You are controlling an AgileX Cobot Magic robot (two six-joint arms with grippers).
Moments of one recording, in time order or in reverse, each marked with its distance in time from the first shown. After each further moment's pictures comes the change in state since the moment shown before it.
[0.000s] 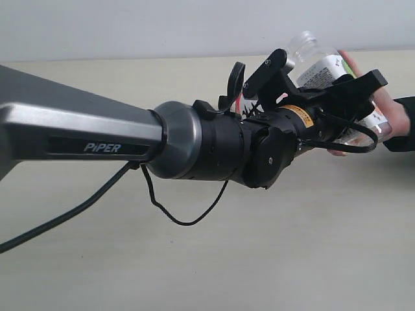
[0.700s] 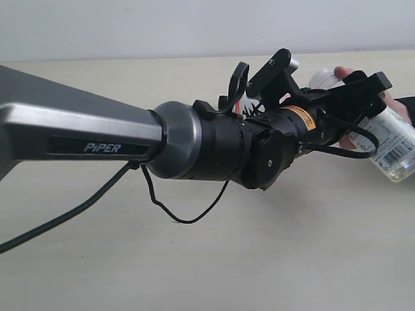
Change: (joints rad) left arm 0.000 0.000 0.000 0.070 0.002 -0.045; right arm 0.000 0.000 0.000 0.000 0.000 0.000
